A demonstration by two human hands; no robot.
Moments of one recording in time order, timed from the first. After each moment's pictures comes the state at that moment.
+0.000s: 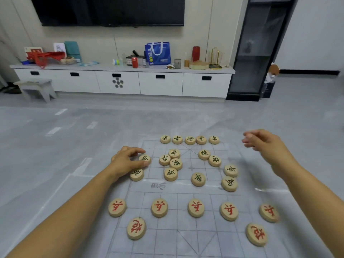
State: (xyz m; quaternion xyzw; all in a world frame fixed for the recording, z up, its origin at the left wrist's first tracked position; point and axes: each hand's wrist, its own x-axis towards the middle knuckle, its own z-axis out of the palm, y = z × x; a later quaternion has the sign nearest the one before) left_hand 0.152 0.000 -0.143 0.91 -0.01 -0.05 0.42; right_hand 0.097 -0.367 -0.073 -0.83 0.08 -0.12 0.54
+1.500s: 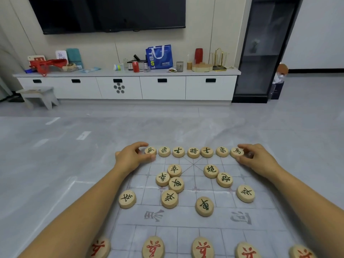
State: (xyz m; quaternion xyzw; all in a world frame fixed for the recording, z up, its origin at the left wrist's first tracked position) left_hand 0.234 -0.030 -0.149 0.92 0.03 0.04 0.39; right_hand 0.200 -0.395 -0.152 -0.94 0.06 -0.04 0.32
